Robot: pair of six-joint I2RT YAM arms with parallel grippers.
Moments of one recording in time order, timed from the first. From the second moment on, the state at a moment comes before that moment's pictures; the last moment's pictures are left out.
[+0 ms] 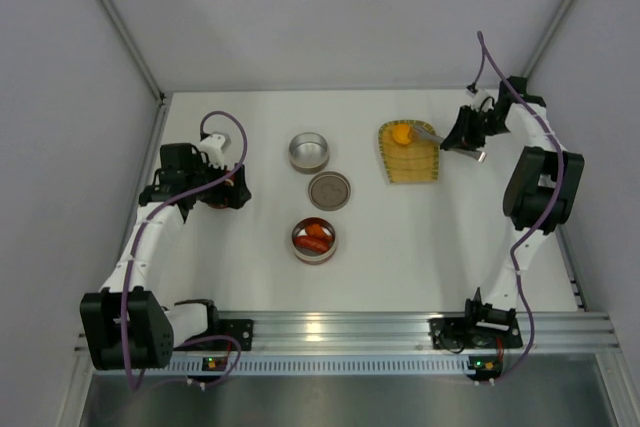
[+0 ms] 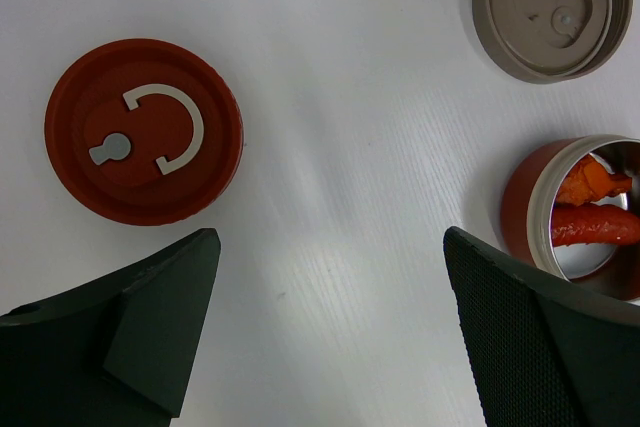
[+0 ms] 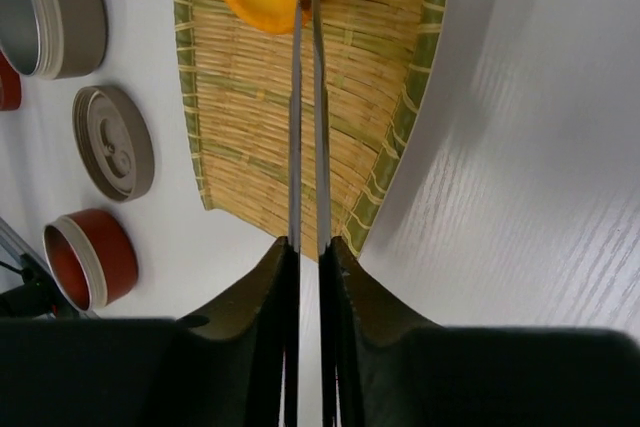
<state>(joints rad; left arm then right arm) 0.04 1.18 0.88 -0.49 0.41 0.17 -0.19 2.08 1.75 -0.86 -0.71 -0.09</state>
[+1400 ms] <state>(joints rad) 0.04 1.18 0.90 -0.49 0.42 0.14 0.41 1.94 1.91 -0.90 -0.45 -0.09</state>
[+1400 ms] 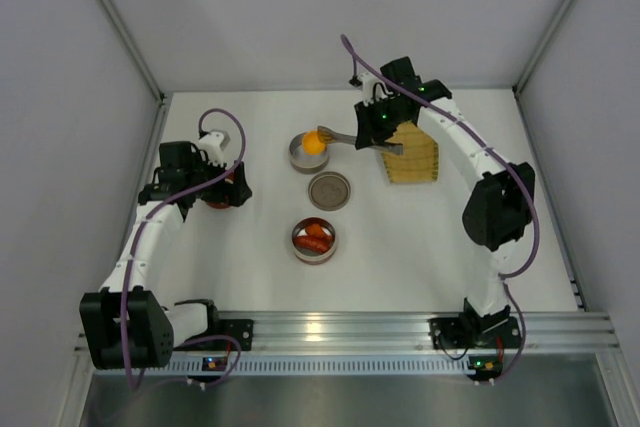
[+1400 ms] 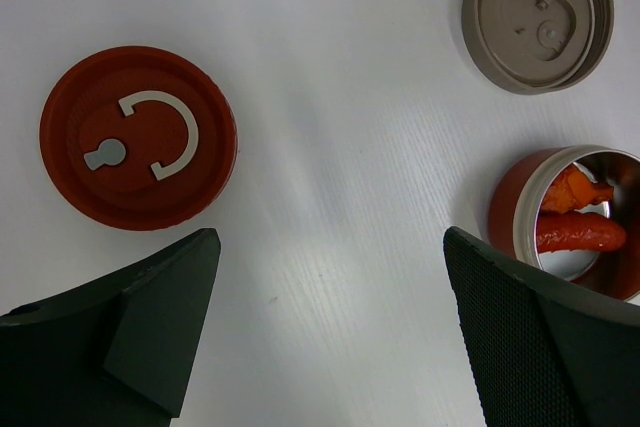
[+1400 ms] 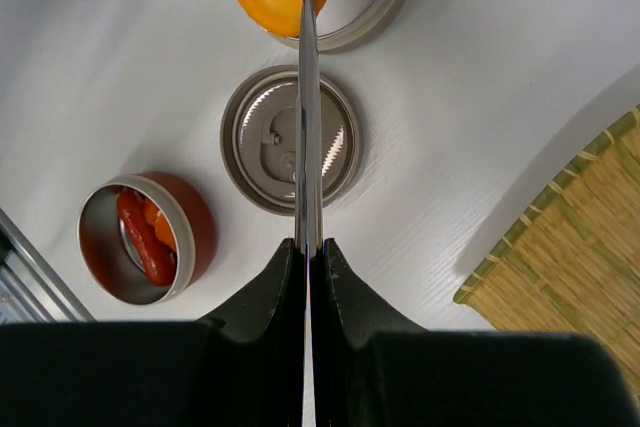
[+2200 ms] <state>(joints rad) 0.04 1.18 0.90 -0.49 0.43 0.13 0.46 2.14 2.01 -0.86 -0.36 -0.08</state>
